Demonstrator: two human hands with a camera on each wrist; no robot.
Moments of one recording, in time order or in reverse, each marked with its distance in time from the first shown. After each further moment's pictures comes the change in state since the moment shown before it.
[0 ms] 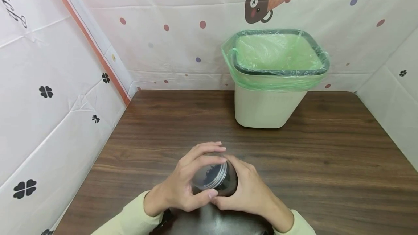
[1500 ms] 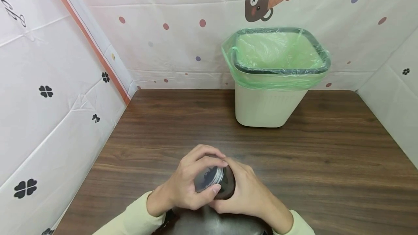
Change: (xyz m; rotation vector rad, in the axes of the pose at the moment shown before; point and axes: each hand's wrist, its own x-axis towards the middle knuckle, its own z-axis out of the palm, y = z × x) left_hand -0.002 -0.001 0.008 0.041 0.032 -0.019; right_hand 0.000 -0.005 0.003 0.031 -0.039 -0.041
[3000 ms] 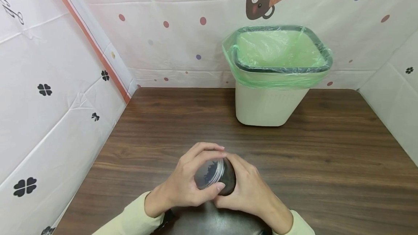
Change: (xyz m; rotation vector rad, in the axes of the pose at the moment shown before) left_hand -0.001 0.004 -0.002 0.029 0.010 -0.099; right_hand -0.002 0.001 0.001 -0.200 0.087 0.048
